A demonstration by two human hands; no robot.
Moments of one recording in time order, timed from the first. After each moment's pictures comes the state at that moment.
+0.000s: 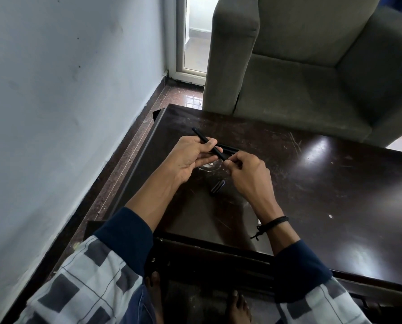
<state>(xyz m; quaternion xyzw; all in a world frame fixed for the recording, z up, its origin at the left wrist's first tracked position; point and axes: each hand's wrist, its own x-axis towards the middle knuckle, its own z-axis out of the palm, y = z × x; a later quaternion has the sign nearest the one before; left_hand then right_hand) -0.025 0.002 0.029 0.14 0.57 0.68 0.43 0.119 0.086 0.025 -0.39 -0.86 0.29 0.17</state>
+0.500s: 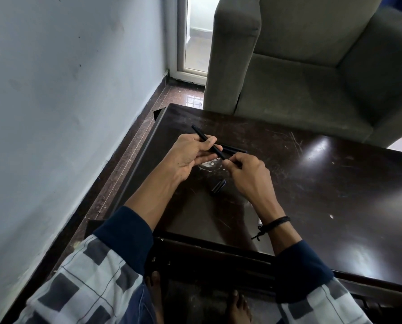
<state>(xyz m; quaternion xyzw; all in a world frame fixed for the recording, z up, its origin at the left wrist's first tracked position) -0.029 0.001 0.029 0.15 0.57 0.68 0.43 0.119 0.087 0.026 -0.39 -0.86 0.31 0.14</state>
